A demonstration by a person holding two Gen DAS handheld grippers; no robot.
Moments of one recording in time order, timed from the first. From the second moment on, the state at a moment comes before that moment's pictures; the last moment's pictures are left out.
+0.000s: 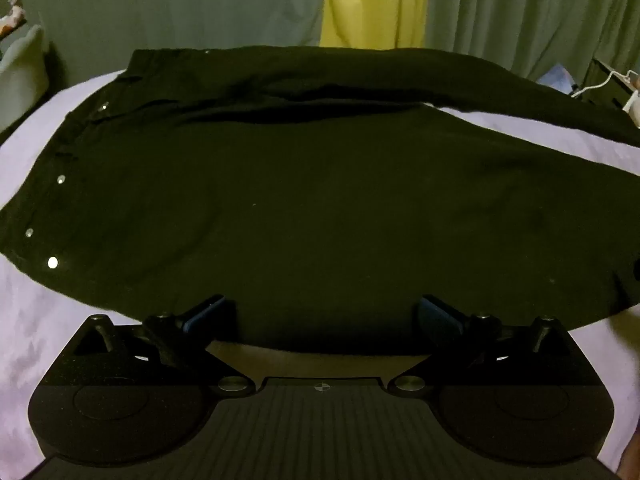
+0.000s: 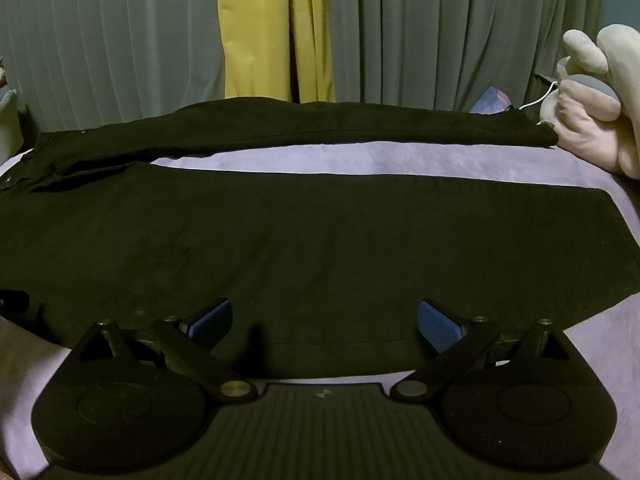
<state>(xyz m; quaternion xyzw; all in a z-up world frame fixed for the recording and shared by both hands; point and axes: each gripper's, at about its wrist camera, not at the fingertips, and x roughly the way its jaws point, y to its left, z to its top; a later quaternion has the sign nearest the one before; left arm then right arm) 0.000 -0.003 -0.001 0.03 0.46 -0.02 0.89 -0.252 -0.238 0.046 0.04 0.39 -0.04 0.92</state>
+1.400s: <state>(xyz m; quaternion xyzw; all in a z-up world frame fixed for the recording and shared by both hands) -0.003 0.002 -0.004 0.01 0.47 -0.02 0.88 -0.252 -0.238 0.044 0.04 0.39 -0.04 0.92</state>
